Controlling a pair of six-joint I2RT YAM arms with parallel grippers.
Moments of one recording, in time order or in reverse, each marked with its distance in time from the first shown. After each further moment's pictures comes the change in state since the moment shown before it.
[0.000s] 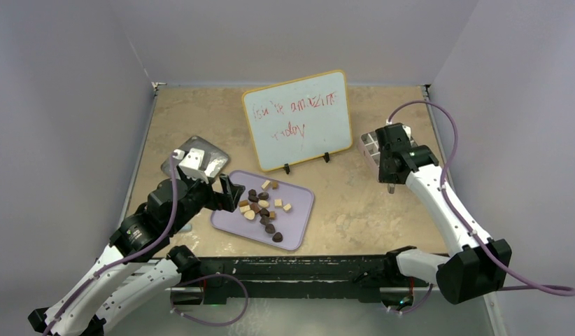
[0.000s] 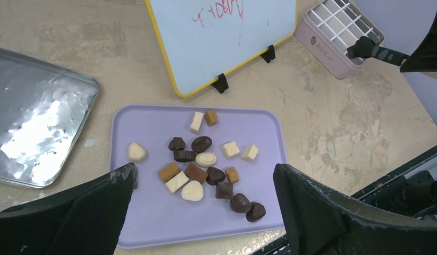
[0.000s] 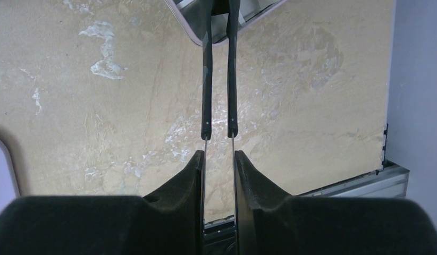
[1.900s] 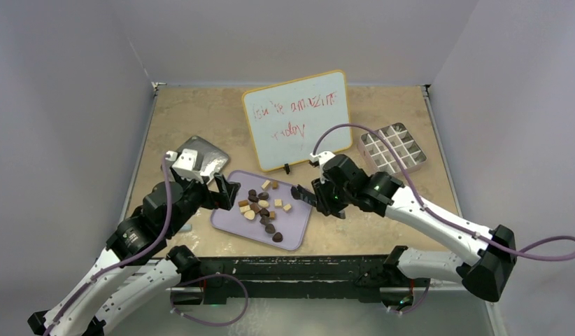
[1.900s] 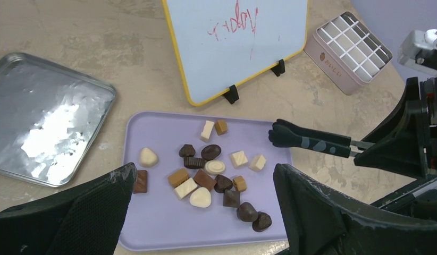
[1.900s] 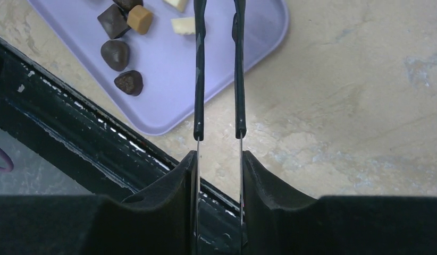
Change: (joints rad) left arm 0.000 -0.027 -0.001 0.000 -0.060 0.000; right arm 0.572 -0.065 -0.117 0.231 -0.388 -0.015
